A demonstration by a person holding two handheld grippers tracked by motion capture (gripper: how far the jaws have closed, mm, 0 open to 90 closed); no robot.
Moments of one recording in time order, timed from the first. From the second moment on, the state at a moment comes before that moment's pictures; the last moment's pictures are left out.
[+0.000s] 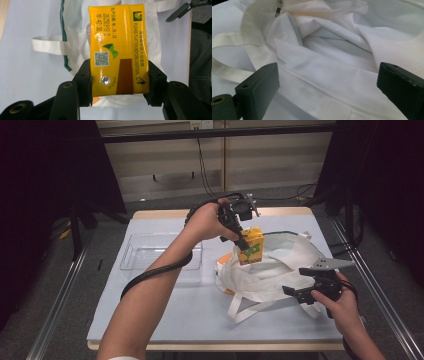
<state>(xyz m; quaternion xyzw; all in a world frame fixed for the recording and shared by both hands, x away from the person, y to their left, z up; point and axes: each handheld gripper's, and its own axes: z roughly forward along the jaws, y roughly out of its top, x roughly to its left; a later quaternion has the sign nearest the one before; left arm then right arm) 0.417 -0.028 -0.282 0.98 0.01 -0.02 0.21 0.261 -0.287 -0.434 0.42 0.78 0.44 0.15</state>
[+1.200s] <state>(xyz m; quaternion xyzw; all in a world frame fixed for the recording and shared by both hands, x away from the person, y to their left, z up) 0.425 0.031 -0.266 0.98 0.01 0.01 0.19 0.260 -0.284 -0.432 0.41 0.78 0.44 0.14</state>
